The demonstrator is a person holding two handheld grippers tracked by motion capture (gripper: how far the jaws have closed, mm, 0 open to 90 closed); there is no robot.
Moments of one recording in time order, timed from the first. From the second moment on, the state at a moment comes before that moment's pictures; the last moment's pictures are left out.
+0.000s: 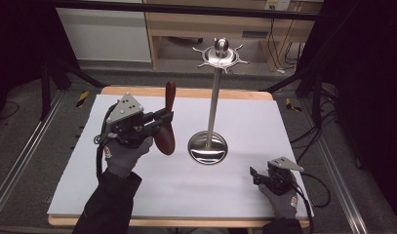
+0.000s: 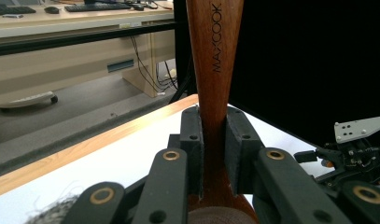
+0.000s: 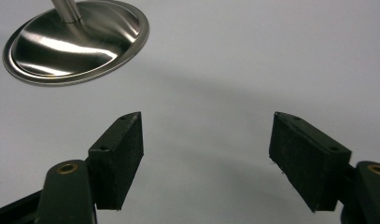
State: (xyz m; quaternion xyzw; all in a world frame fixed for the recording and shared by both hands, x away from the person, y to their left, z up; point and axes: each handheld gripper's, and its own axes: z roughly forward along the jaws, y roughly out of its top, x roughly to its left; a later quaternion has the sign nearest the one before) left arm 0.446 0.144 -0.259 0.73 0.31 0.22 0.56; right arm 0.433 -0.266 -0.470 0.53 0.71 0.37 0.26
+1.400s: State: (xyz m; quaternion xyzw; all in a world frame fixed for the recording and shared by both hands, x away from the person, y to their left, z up) left arm 0.472 0.113 -0.228 0.73 0.29 0.23 0.57; right arm 0.434 -0.267 -0.470 0.53 0.71 0.38 0.26
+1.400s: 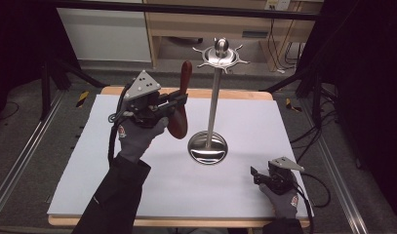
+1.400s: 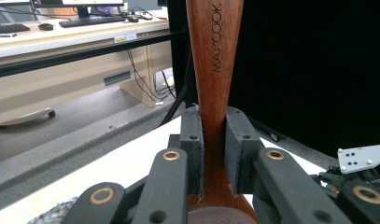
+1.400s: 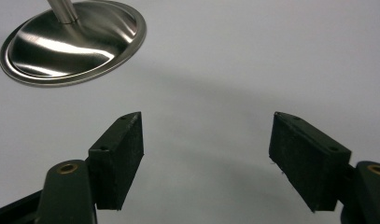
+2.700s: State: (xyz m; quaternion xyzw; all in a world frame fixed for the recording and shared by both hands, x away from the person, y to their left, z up) left arm 0.493 0.088 -0.230 0.75 0.29 0.23 0.55; right arm 0.435 -0.268 -0.470 0.53 0.71 0.38 0.26
